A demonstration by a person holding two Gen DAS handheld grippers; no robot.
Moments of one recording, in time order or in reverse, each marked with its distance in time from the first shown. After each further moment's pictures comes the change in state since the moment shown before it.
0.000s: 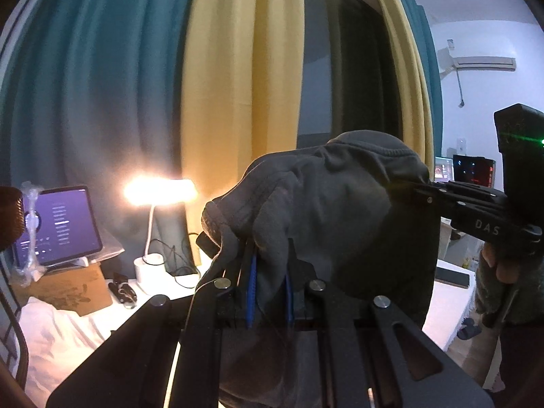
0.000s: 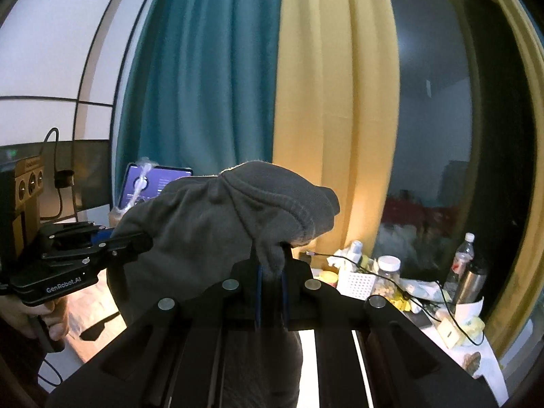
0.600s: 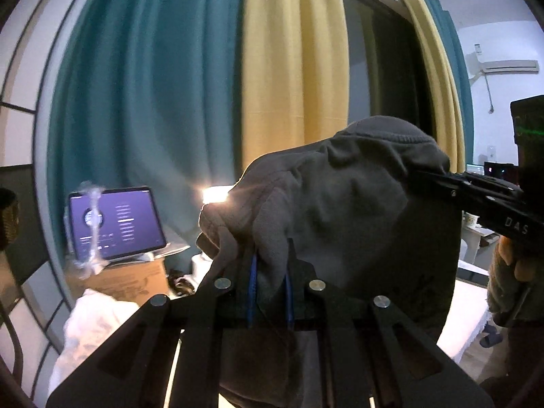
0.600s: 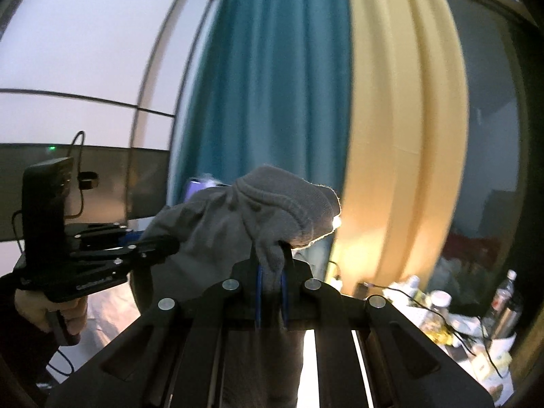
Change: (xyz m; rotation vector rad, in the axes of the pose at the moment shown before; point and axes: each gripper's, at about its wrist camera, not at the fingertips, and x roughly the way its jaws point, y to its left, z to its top) left arm -0.065 0.050 -0.006 -0.012 -0.021 0.175; right arm 0.003 0.078 0.029 -0.096 -0.083 0.221
